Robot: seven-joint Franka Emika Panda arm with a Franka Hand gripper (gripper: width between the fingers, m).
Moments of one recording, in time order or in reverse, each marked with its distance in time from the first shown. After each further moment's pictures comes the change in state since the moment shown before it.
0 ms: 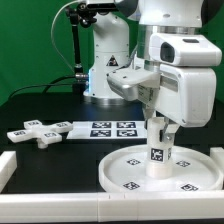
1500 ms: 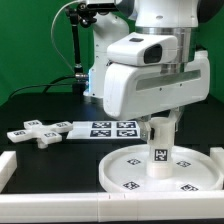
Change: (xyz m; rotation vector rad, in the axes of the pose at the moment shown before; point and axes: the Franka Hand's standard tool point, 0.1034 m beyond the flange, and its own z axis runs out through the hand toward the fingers) arm 0.003 -0.004 0.000 0.042 0.035 1.199
